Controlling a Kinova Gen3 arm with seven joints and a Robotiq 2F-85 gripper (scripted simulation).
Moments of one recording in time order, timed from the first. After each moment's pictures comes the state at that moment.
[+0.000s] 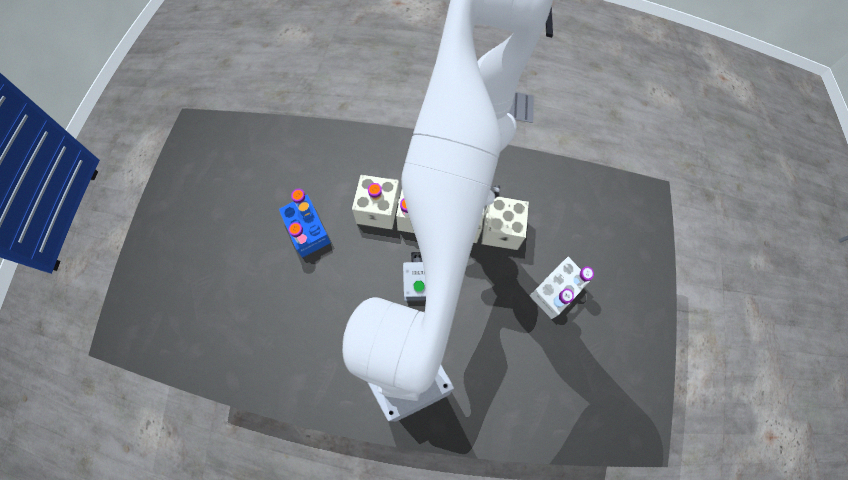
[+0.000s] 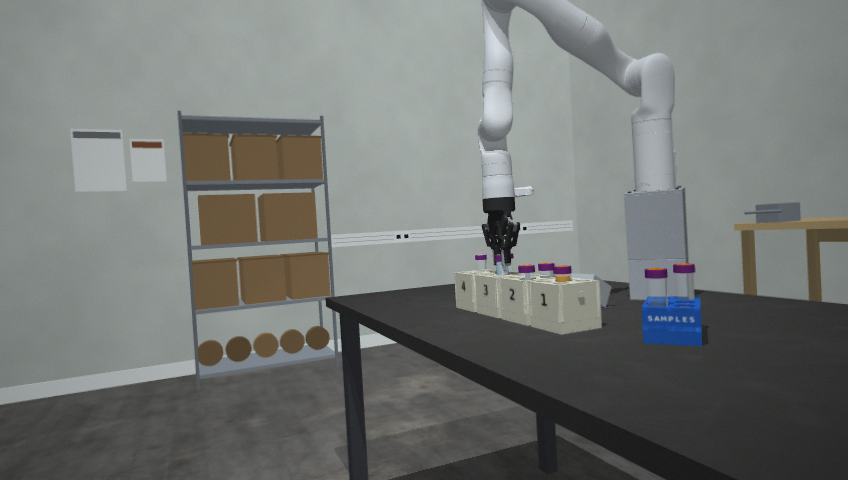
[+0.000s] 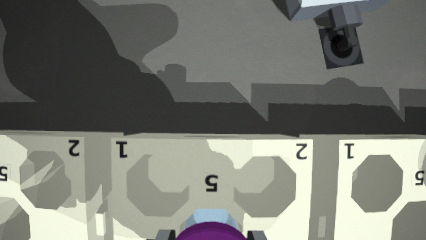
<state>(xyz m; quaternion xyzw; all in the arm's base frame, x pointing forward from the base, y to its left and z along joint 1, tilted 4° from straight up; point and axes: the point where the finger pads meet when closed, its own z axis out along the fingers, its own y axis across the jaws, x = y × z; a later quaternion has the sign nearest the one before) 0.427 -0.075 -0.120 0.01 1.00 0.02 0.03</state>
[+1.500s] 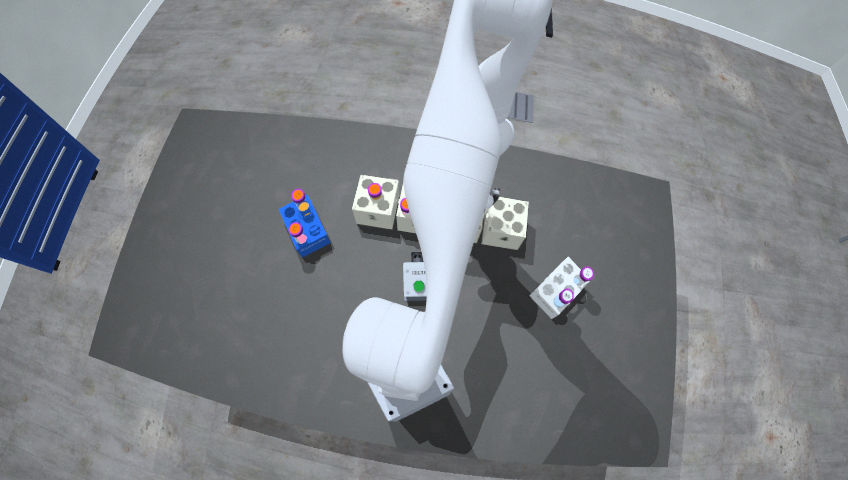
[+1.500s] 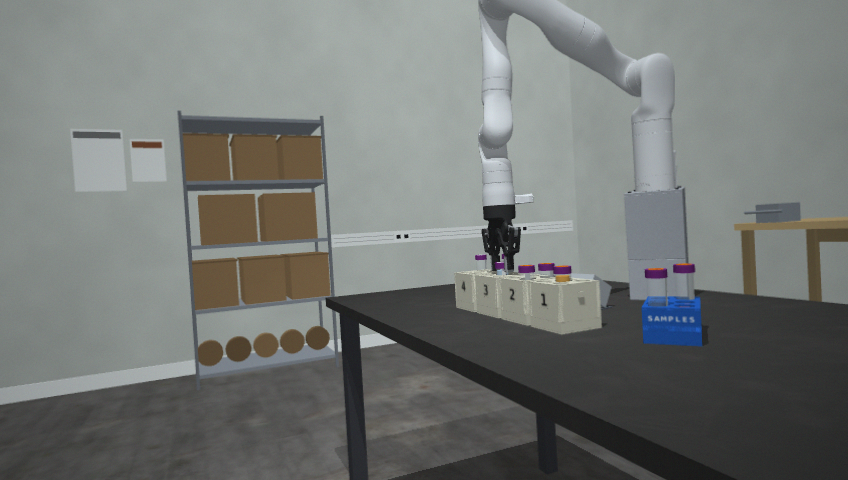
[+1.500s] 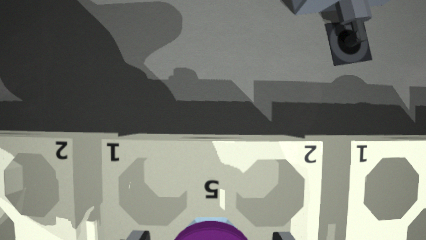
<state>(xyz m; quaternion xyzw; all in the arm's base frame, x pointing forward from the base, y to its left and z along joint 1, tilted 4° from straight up) 0.428 -0.074 -0.137 0.01 1.00 0.02 0.03</state>
